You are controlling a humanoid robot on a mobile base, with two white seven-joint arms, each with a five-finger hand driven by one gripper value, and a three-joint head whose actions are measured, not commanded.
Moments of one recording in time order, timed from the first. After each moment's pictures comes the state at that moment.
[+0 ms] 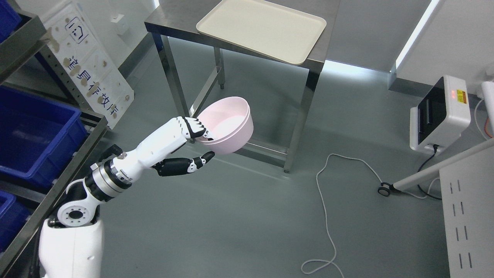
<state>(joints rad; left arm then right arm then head) -0.29 0.05 0.19 -1.65 -0.21 -0.79 -0.89 0.00 0.00 0.00 0.00 0.00 0.04 0.01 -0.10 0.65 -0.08</state>
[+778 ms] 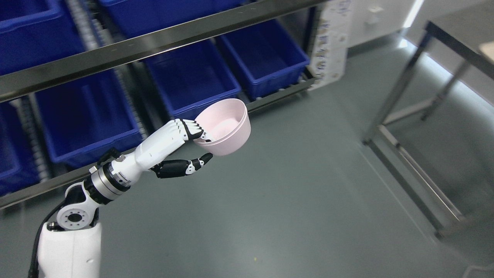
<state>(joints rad) -0.28 0.05 0.20 -1.64 -0.21 -0.79 -0.89 0.00 0.00 0.00 0.00 0.00 0.03 0.01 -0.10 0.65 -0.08</state>
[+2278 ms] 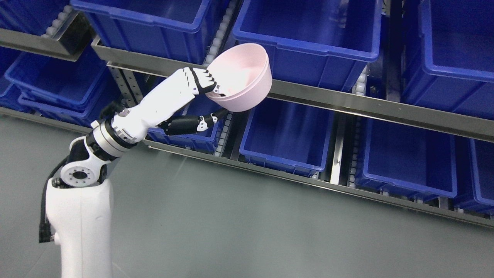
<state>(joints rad) -0.54 0.01 0.16 -1.64 -0.22 -0.79 -0.88 0.00 0.00 0.00 0.00 0.00 0.03 0.01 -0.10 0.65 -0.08</state>
